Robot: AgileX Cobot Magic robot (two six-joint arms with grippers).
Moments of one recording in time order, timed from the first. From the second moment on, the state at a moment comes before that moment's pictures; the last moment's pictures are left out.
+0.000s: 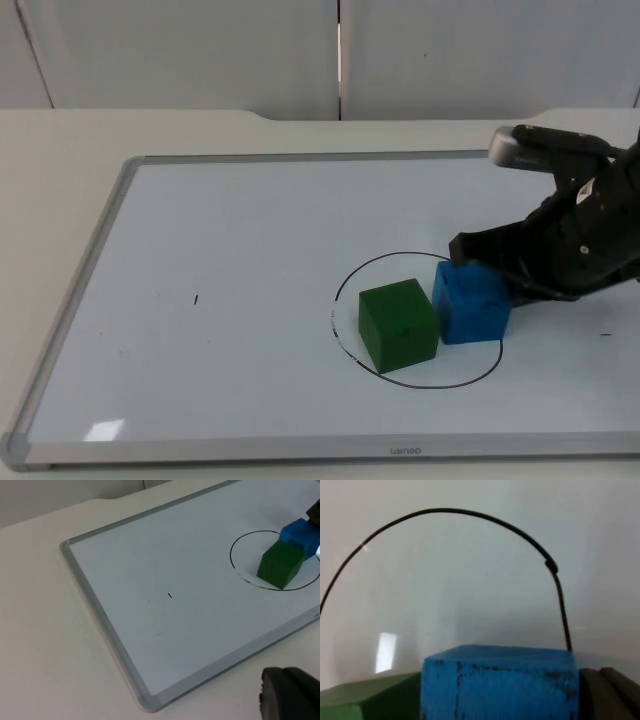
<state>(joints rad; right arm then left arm) 0.42 1.97 -0.97 0.30 0.17 0.07 -0.45 0.00 -0.50 -0.02 1.09 0.05</state>
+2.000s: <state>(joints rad) 0.39 1.05 -0.98 0.14 0.50 -0.13 -0.45 0.00 -0.50 -0.01 1.09 0.05</state>
